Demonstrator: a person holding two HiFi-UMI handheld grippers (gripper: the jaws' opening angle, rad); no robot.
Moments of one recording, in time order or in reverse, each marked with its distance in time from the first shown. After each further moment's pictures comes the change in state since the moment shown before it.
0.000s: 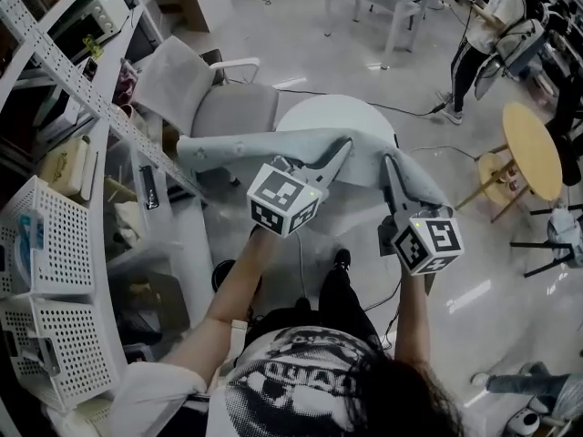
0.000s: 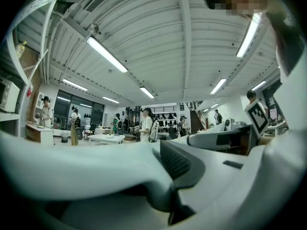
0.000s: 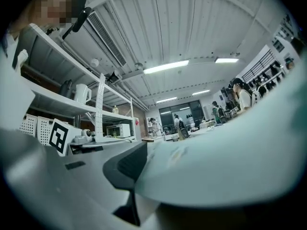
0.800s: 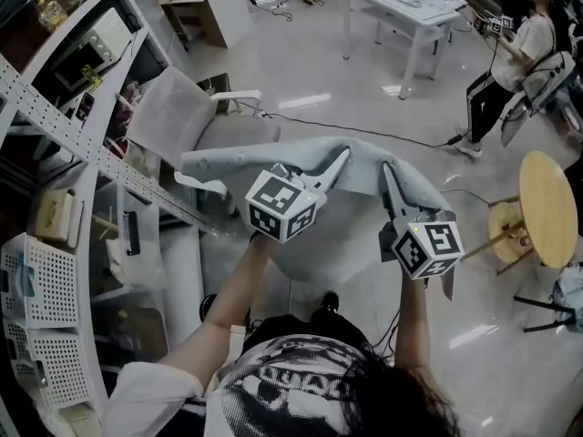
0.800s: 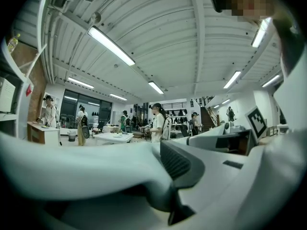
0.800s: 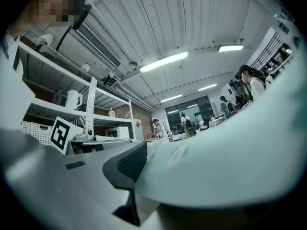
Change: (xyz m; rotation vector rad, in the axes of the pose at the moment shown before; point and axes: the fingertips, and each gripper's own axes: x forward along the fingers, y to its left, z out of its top) left arm 0.198 0.101 0.004 -0.015 0.044 0.107; right arm 0.151 -0.174 0.030 0.034 0.006 0.130
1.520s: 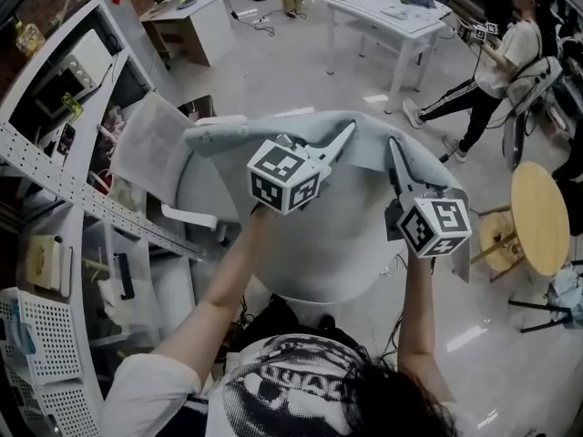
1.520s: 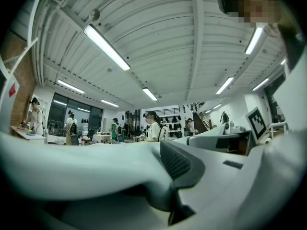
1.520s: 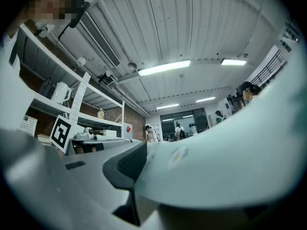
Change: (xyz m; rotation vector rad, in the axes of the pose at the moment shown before) left arm 0.083 0.089 0.057 0.034 -0.083 -0.096; right arm 0.102 -0.046 0.062 -0.102 -0.078 -0.069
